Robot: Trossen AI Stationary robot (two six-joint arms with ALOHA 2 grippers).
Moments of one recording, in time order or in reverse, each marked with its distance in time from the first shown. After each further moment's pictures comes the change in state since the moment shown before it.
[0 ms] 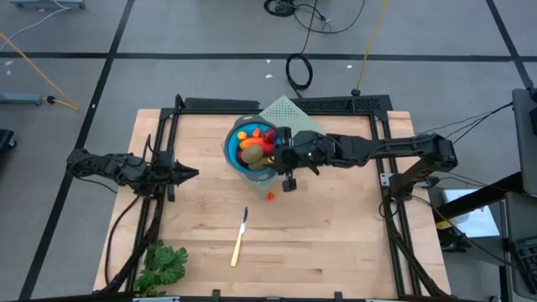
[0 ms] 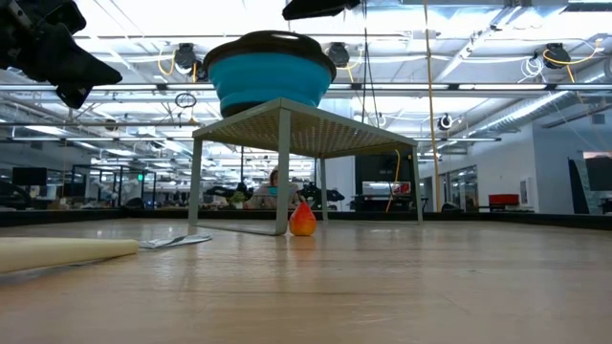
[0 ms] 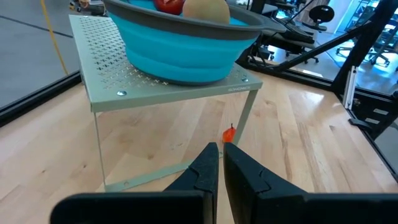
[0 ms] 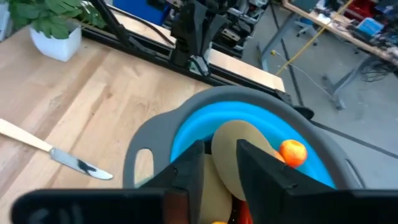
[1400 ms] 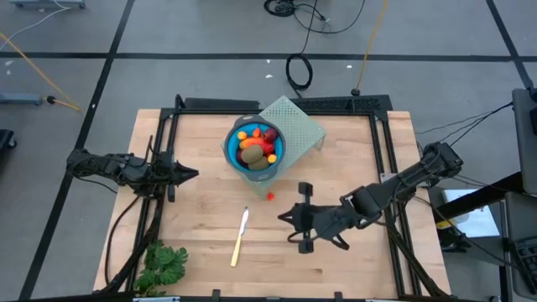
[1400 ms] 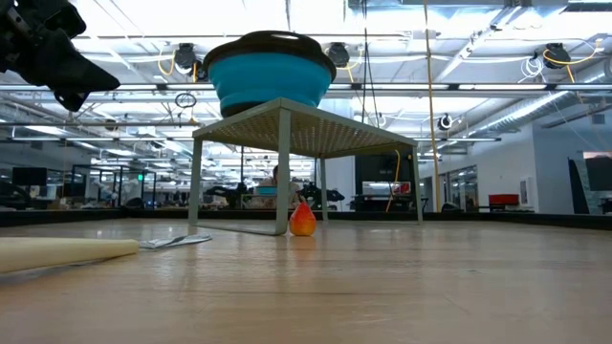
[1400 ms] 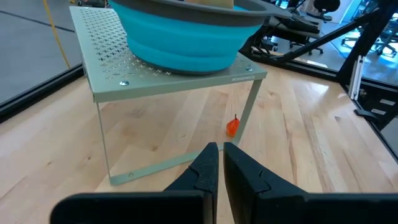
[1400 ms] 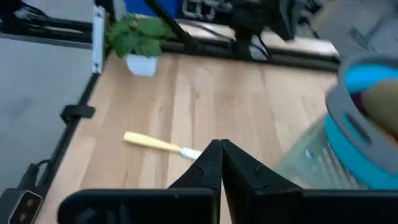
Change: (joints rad) left arm 0.000 0.000 0.000 -0.037 0.000 -0.001; right arm 0.503 0.001 -0.001 -0.155 0.410 0.572
